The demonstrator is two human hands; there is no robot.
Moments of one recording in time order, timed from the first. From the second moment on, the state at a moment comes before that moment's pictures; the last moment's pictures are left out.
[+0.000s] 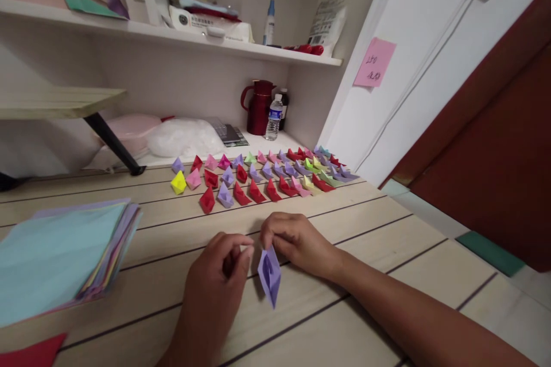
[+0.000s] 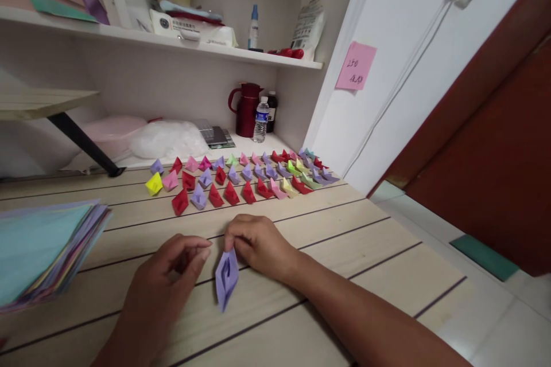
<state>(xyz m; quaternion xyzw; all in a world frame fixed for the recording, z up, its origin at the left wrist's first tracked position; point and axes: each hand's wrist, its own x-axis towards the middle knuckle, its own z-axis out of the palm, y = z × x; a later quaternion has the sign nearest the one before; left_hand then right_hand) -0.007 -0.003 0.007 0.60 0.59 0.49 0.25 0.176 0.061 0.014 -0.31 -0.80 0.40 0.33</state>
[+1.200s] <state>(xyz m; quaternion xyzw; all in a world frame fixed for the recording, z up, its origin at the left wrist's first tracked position) -0.043 0.011 0.008 0.64 0.61 0.38 0.27 0.179 0.065 0.011 -0.27 -0.90 0.23 0.24</state>
